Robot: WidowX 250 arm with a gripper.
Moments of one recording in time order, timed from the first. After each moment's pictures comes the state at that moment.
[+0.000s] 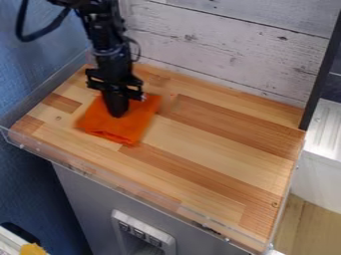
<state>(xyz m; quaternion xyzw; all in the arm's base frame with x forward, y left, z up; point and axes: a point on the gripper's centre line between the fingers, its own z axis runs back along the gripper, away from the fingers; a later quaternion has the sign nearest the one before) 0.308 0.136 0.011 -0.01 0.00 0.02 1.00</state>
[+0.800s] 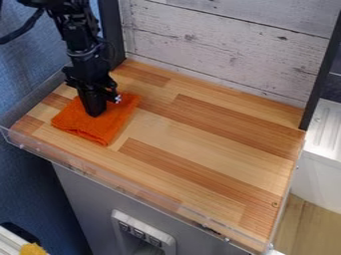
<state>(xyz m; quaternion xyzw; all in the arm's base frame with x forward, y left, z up) 0.293 0.161 0.009 0.01 0.00 -0.01 1.00</state>
